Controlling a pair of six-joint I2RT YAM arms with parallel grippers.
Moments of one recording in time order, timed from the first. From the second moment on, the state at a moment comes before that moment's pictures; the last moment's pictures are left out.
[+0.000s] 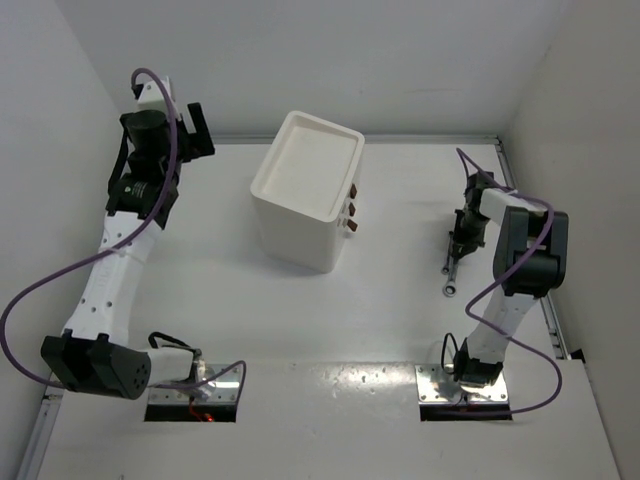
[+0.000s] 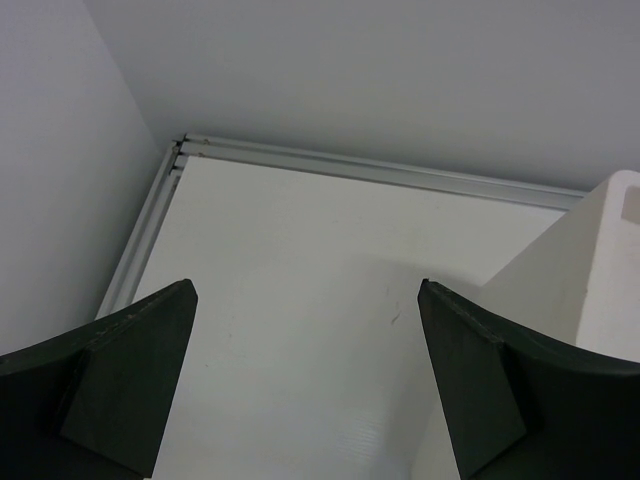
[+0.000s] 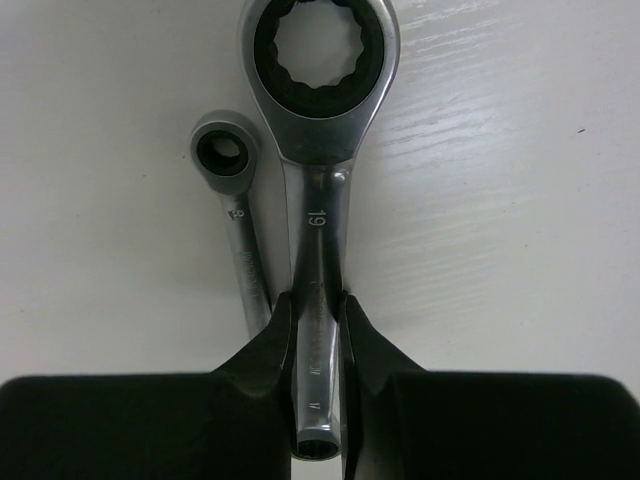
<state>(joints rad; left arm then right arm) -0.10 1.25 1.42 -0.34 -0.28 -0.11 -0.17 1.93 1.19 -0.66 0.06 0.12</state>
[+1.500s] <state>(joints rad) -0.11 1.31 1.40 -0.33 -0.19 -0.14 -0.09 1.62 1.66 -0.83 -0.73 0.37</state>
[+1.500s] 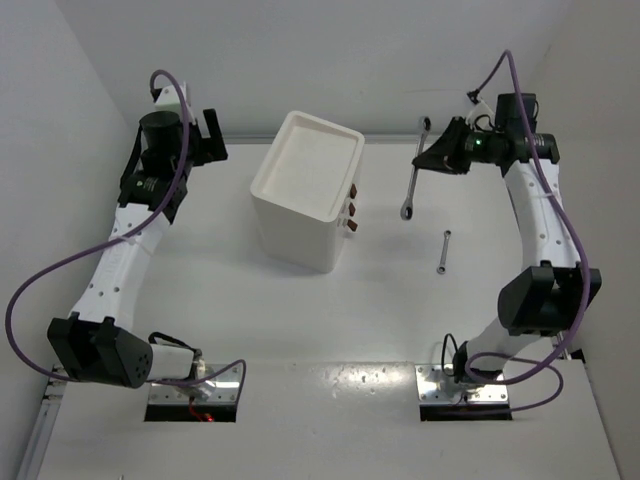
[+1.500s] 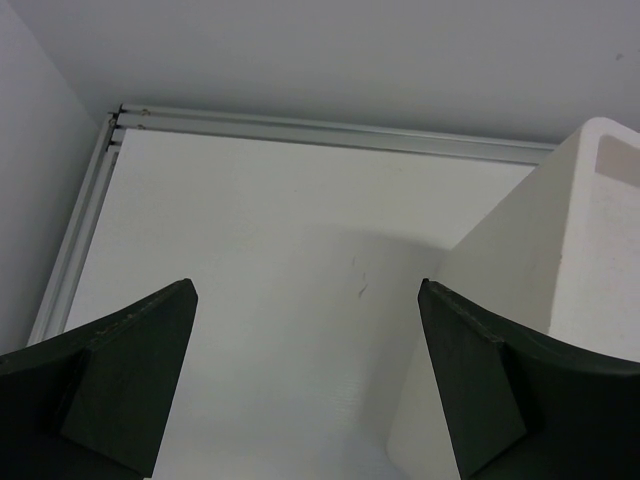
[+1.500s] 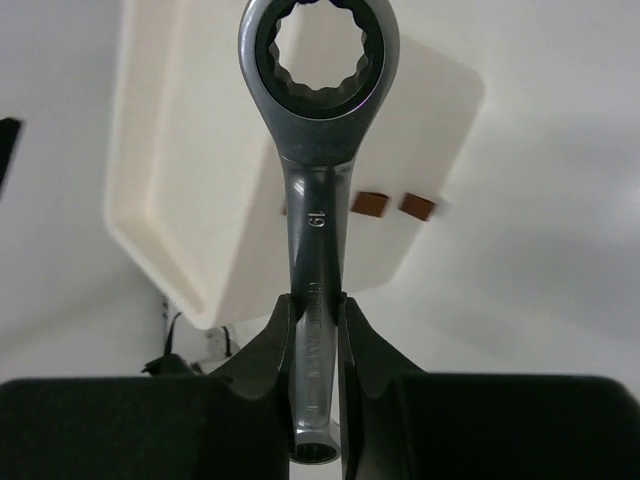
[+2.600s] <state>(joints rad) -0.15 1.33 1.40 -0.34 -0.21 -0.10 0.29 2.10 2.11 -0.51 -0.88 0.69</state>
